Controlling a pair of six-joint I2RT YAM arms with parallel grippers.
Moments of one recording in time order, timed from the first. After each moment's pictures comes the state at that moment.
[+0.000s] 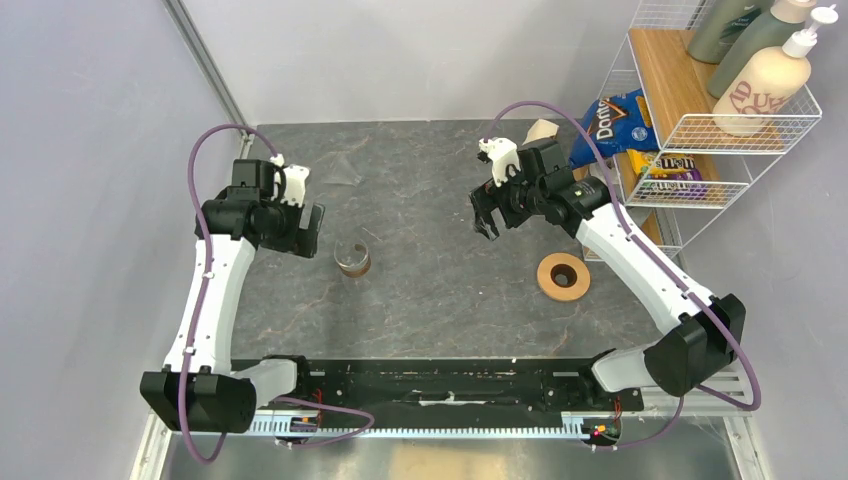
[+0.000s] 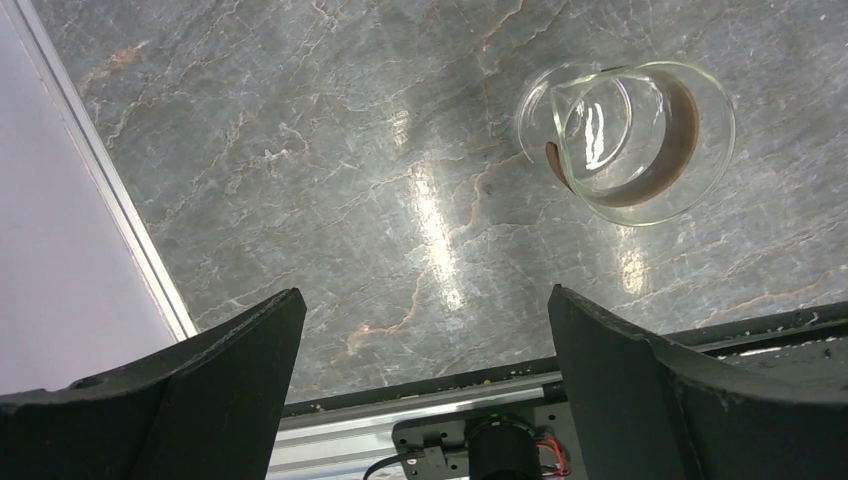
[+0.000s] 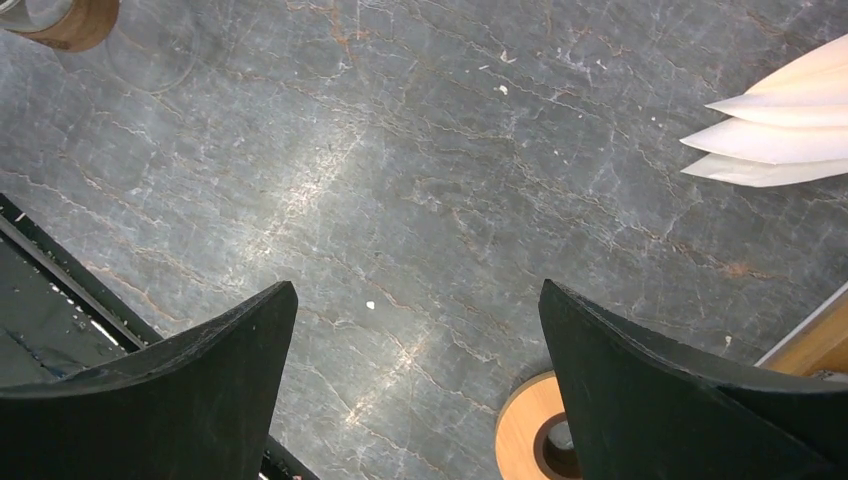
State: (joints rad) left arm -0.03 1.17 1.28 -1.12 0.05 0.22; right arm 0.49 1.40 1.35 -0.71 -0.22 -0.12
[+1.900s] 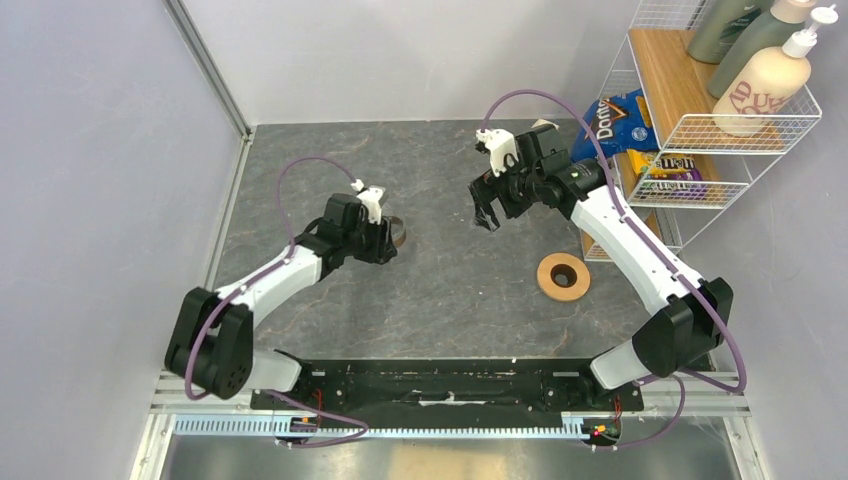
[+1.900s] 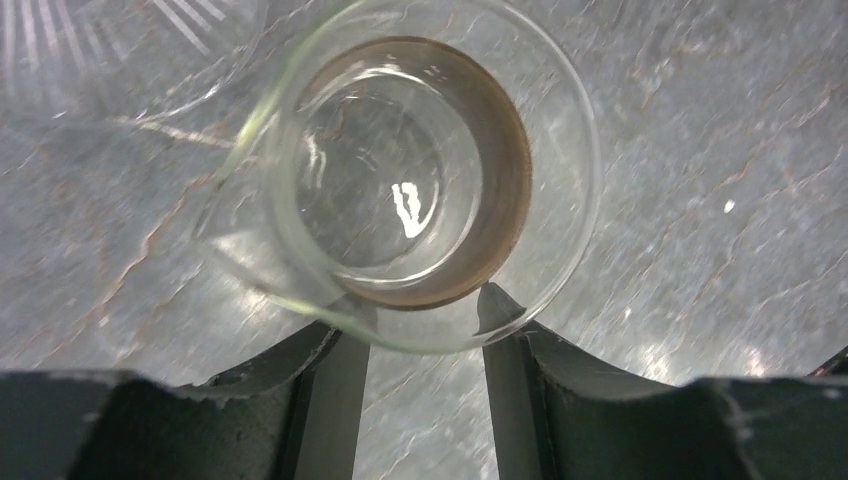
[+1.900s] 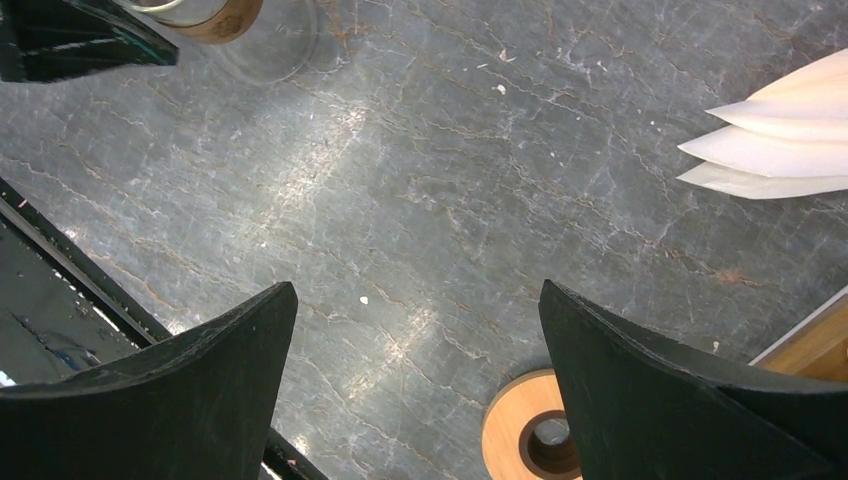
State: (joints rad) left arm -0.40 1.32 0.76 -0.20 0.22 -0.14; right arm 0.46 1.49 1.47 -0.80 -0.26 -0.17
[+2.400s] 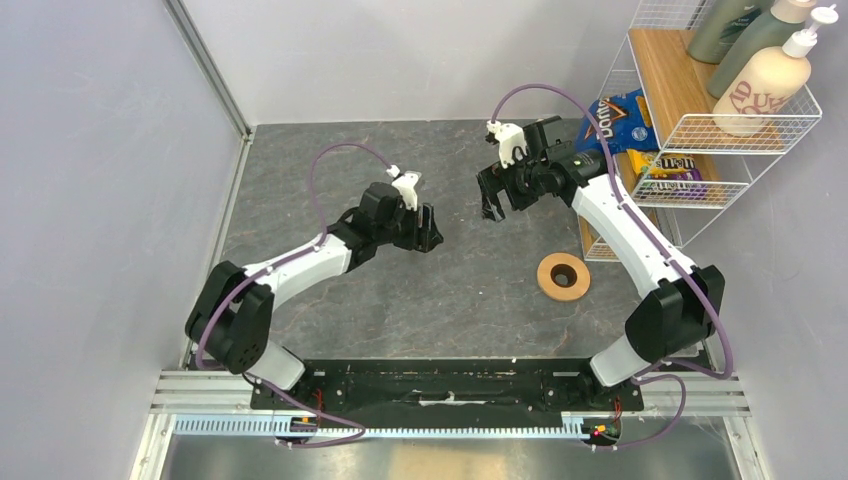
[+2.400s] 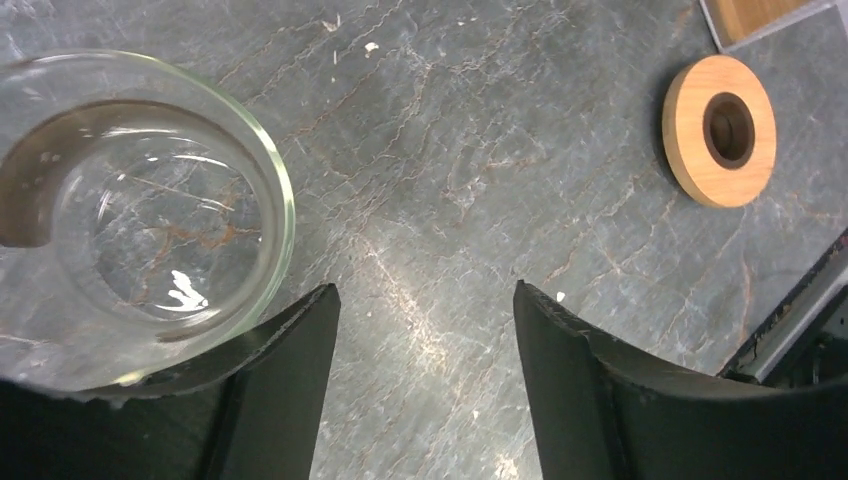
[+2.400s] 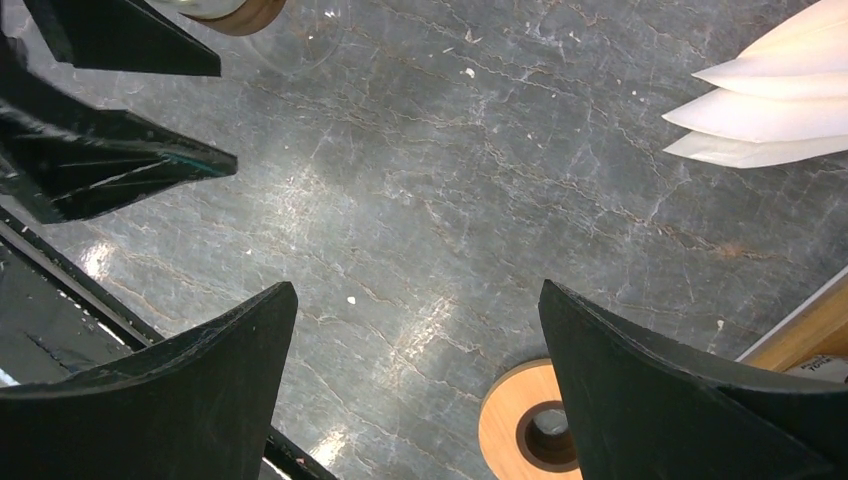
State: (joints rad) left arm -0.60 1.53 0.93 0.00 0.18 -0.35; right arm 0.38 1.55 1.51 -0.83 -0.28 -0.14
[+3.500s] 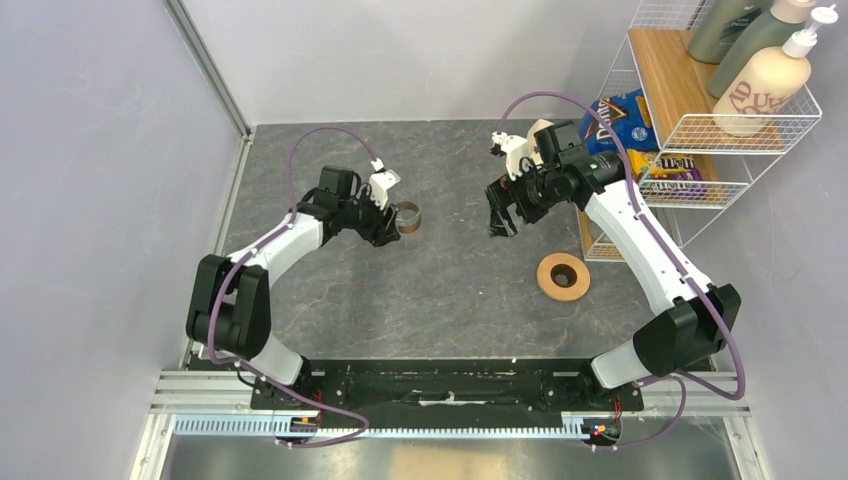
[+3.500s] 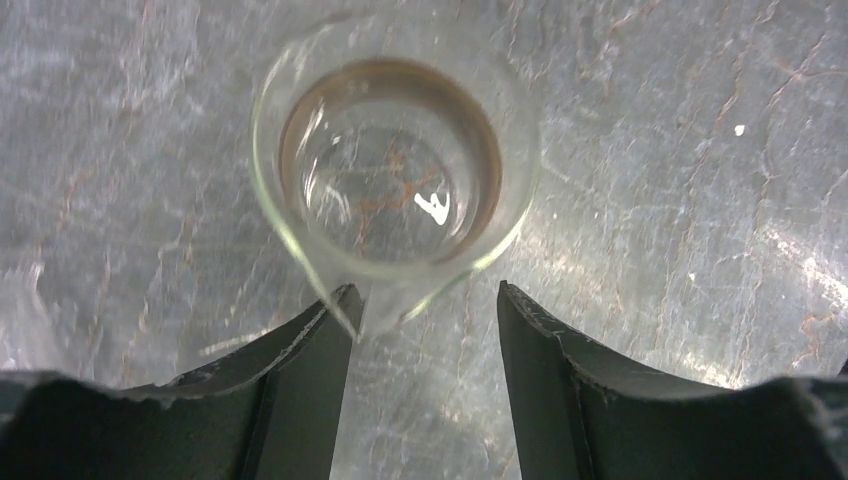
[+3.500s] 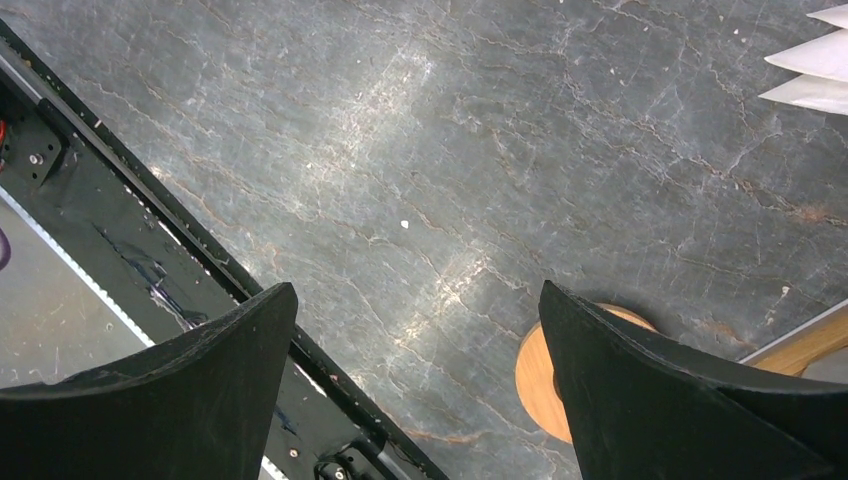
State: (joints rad) left arm -0.29 1.56 1.00 -0.25 0.55 0.36; right arm 0.36 1.48 1.53 -1.02 -0.42 -0.21
